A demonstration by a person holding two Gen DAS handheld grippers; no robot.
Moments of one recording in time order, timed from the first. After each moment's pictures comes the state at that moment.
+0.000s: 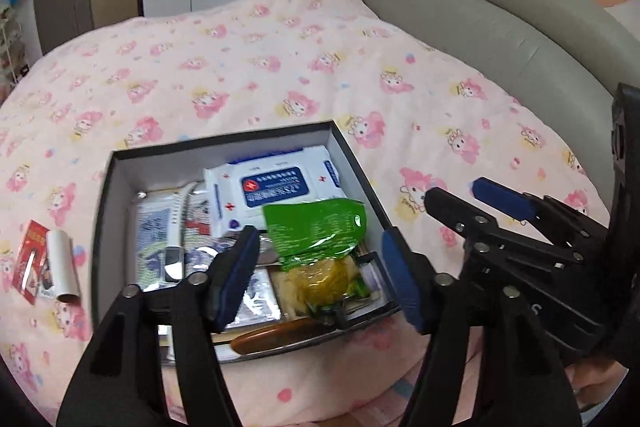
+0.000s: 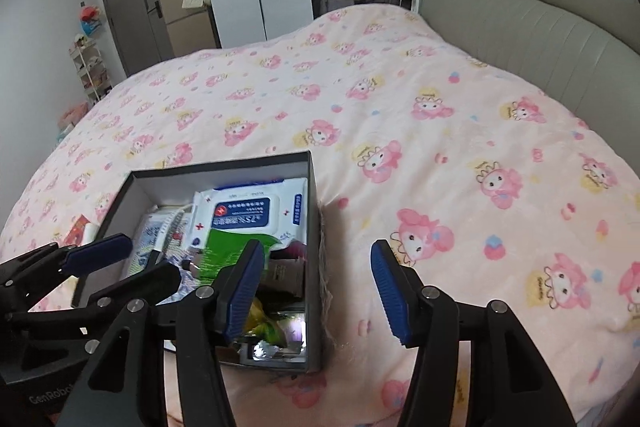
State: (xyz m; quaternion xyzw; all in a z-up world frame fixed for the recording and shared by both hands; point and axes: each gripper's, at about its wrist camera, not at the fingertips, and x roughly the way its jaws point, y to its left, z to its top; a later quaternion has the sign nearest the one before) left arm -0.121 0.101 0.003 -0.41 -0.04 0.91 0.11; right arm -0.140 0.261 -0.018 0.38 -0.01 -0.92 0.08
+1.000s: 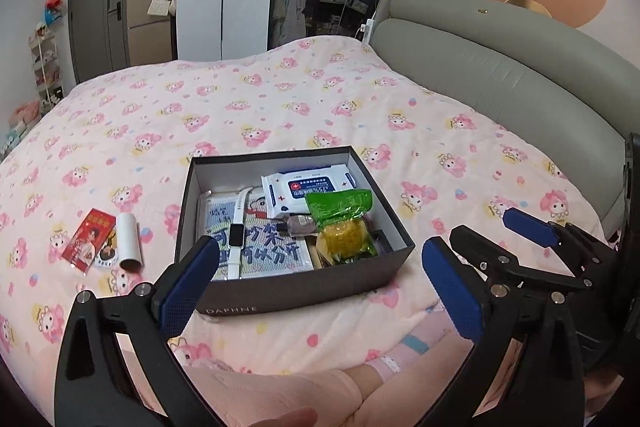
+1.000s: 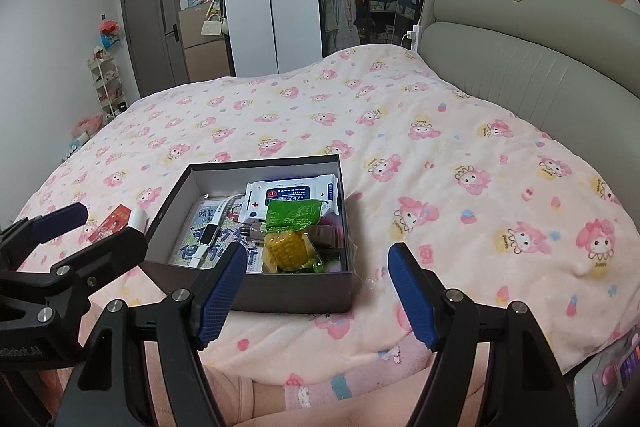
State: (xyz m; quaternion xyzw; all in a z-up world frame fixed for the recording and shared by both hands) left arm 0.012 0.063 0.049 -0.33 -0.04 0.94 0.07; right arm -0.008 0.236 0.019 0.33 0.00 -0.94 0.09
